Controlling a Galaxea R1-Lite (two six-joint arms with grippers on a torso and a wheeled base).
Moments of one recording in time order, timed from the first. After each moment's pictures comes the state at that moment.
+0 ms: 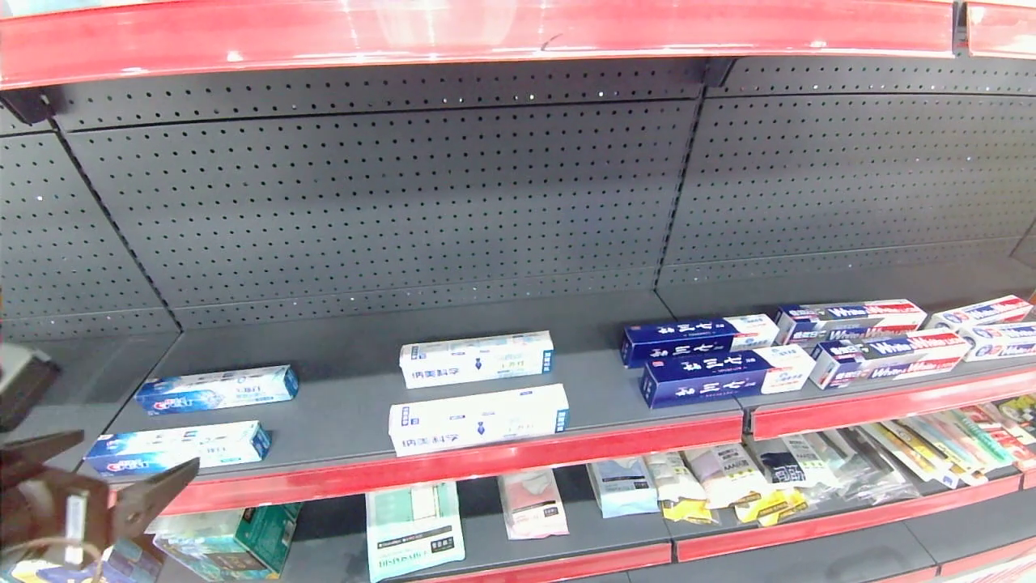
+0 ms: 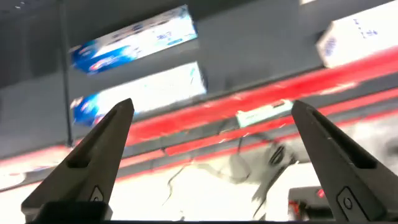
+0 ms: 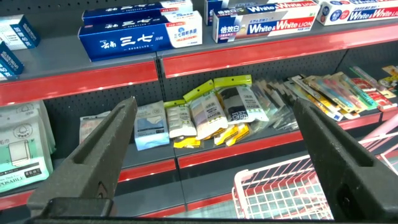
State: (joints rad) left arm -0.04 0.96 -0.44 0.00 0.03 0.15; right arm -0.11 0.10 0.00 -0.01 -0.03 -0.01
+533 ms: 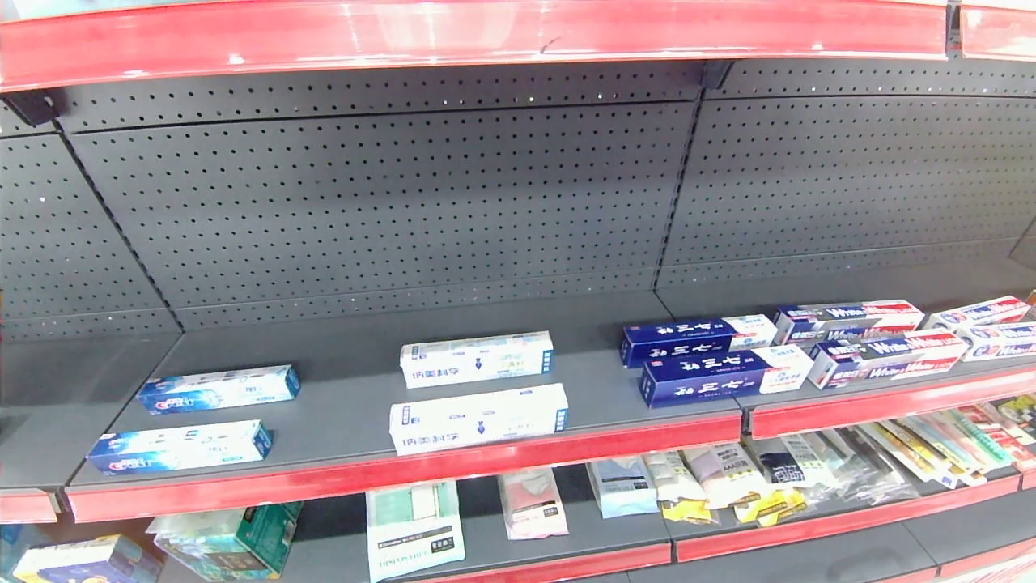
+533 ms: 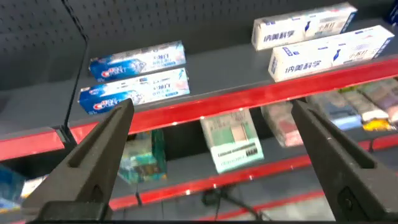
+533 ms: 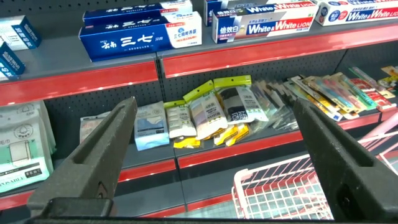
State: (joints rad) left arm 0.10 0.19 -0.09 0.00 -0.16 0.12; right arm -0.11 0.10 0.00 -0.01 -0.03 -0.01
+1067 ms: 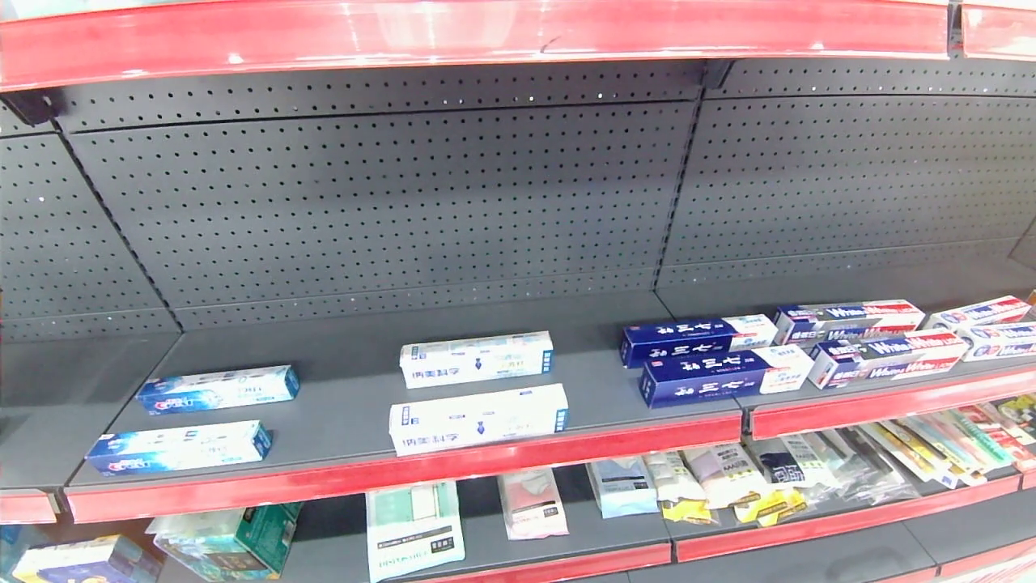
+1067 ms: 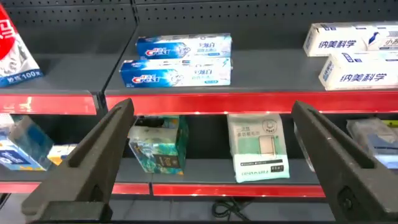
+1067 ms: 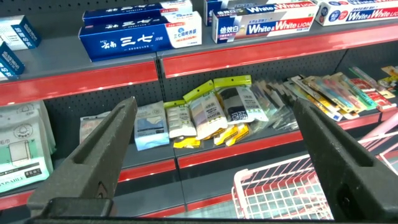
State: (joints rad) left arm 0.12 0.09 0.00 -0.01 0.04 0.03; right arm -0.11 0.10 0.00 -0.01 -0.03 -0.01
